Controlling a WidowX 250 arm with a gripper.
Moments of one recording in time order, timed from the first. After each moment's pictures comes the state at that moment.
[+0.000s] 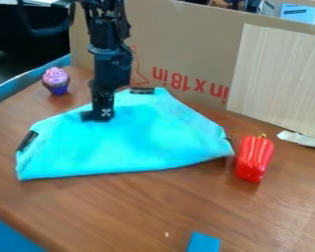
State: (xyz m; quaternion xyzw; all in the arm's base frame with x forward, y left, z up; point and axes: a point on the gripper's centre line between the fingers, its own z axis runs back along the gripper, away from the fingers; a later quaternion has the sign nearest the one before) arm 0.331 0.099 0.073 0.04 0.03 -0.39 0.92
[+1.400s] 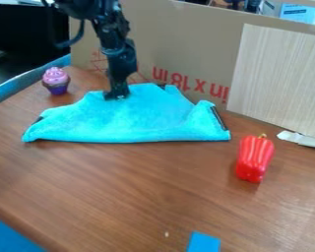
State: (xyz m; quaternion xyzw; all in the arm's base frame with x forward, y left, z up) arm 0.437 0.155 0.047 0.13 -0.12 -0.40 0.90
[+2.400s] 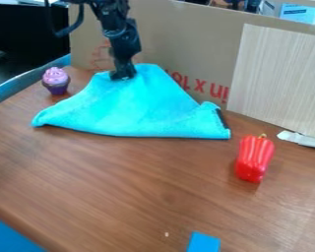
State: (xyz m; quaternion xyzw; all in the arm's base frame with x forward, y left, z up) arm 0.460 0.151 0.075 0.14 -0.18 -0.41 0.88
